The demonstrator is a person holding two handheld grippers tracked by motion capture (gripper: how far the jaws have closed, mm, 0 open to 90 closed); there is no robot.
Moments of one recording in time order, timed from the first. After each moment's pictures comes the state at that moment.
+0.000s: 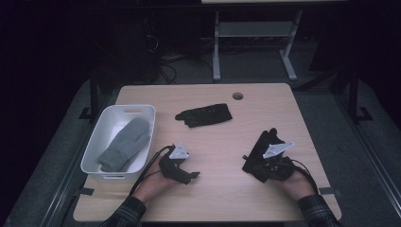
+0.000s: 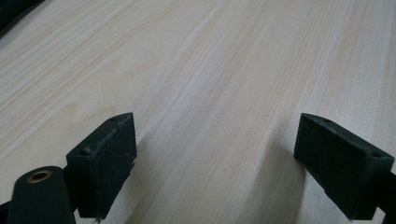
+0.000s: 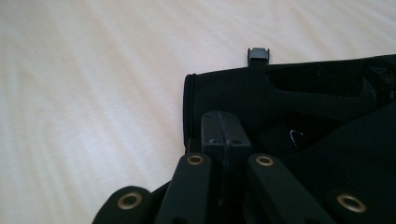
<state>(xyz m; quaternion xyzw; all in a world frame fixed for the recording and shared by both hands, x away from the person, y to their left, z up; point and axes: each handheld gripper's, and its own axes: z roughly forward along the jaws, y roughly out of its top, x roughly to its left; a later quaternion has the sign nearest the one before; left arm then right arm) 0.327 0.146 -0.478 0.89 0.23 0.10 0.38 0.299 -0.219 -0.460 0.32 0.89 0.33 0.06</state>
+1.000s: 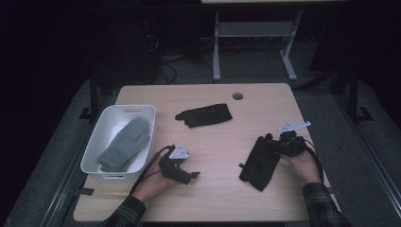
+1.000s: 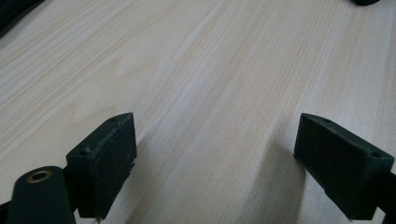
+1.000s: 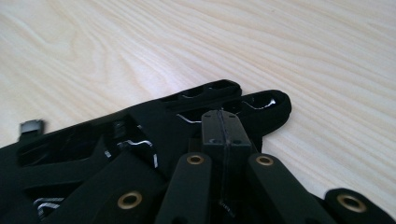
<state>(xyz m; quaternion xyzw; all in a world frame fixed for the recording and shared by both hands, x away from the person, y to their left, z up) 0.327 0.146 -0.478 0.89 0.23 0.10 0.38 0.365 -0.266 -0.449 0.43 0.83 0.33 0.15</state>
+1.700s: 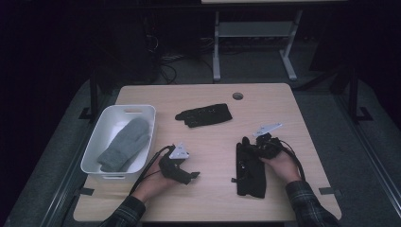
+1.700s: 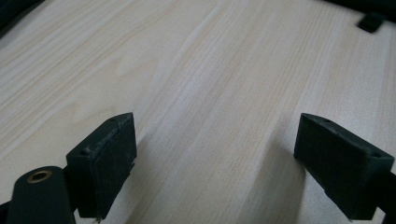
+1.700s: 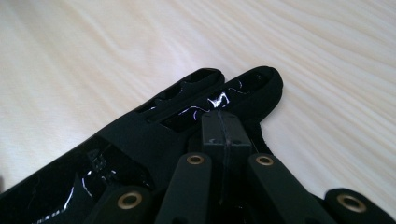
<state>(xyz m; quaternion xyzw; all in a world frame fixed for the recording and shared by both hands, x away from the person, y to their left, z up) 0.327 0.146 -0.478 0.89 0.23 0.10 0.38 0.366 -0.195 -0.458 0.36 0.87 0.32 0.11</state>
